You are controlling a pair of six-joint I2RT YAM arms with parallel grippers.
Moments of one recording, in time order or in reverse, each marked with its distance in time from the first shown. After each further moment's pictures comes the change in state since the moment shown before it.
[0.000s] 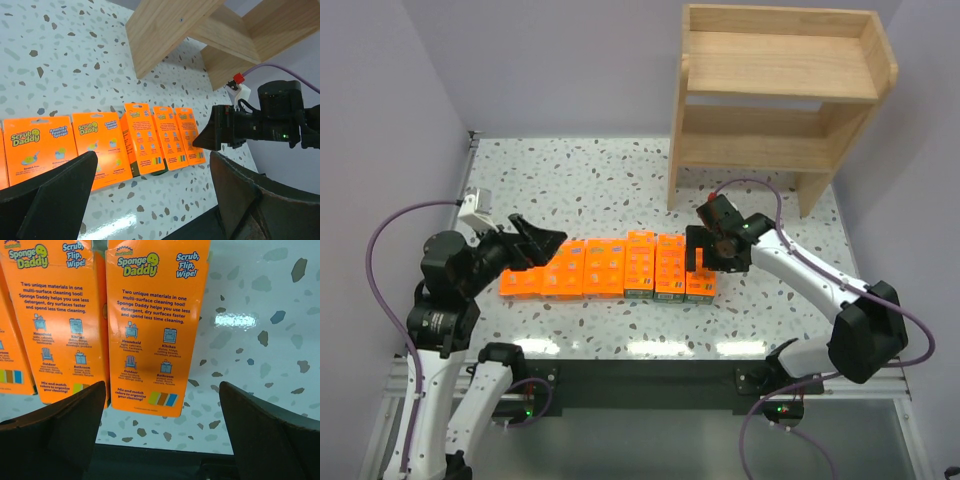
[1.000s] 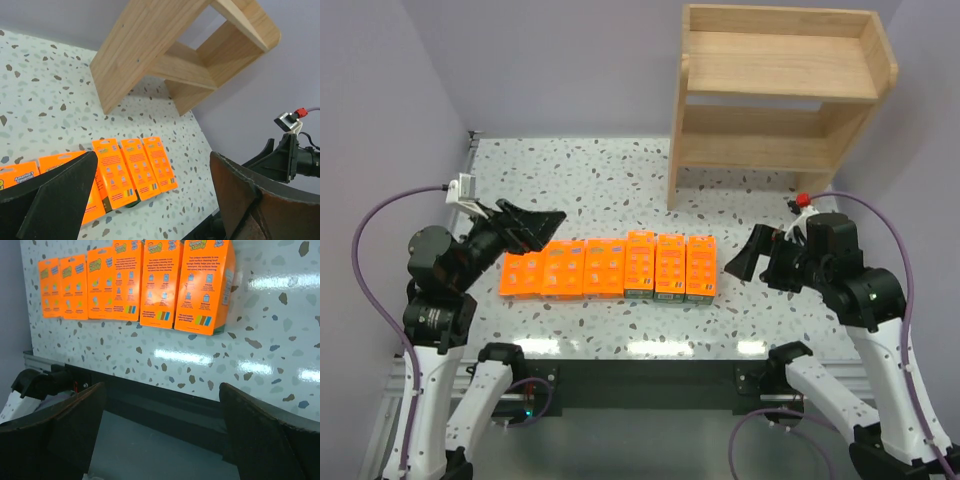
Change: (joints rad) left arm 0.024 0.032 0.059 0.206 0.072 -0.115; right arm -0.282 -0.576 0.164 -0.321 -0.368 -0.007
